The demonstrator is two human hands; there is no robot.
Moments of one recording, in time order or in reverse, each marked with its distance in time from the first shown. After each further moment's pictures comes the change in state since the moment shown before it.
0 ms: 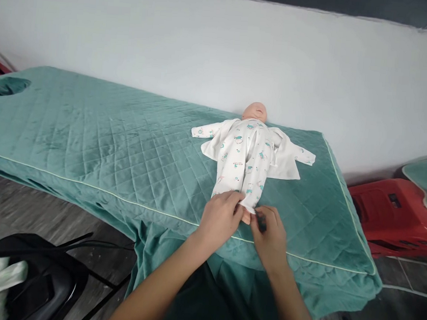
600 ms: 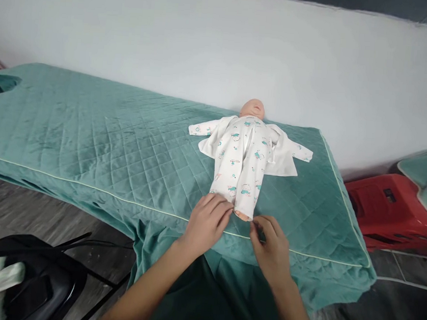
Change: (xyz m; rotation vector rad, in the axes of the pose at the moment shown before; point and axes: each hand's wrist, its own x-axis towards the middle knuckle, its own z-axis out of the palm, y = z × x) left_hand -0.030 -0.037 0.001 0.021 0.177 0.341; right_hand -0.024 -0.009 -0.021 -0.061 -0.081 -0.011
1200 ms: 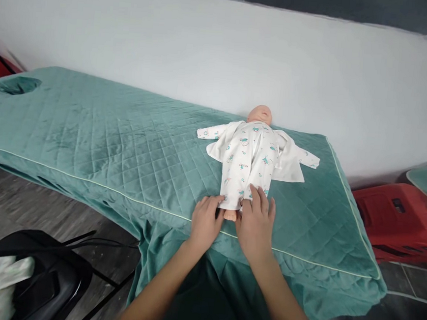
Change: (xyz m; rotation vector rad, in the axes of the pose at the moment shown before) left_hand -0.018 -0.023 0.022 0.087 0.019 -0.406; right_hand 0.053 -0.047 0.040 -0.355 -0.094 -0.055
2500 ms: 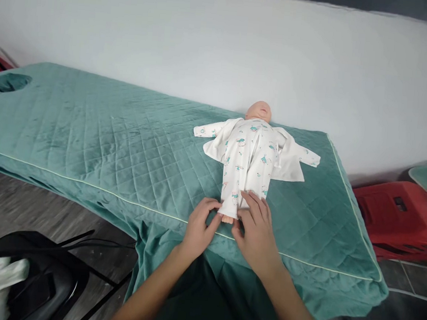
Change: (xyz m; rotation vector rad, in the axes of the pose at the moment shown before) left_hand -0.005 0.002 -0.013 -0.410 0.055 0.074; right_hand -0.008 0.017 -0.014 0.204 -0.011 -0.212
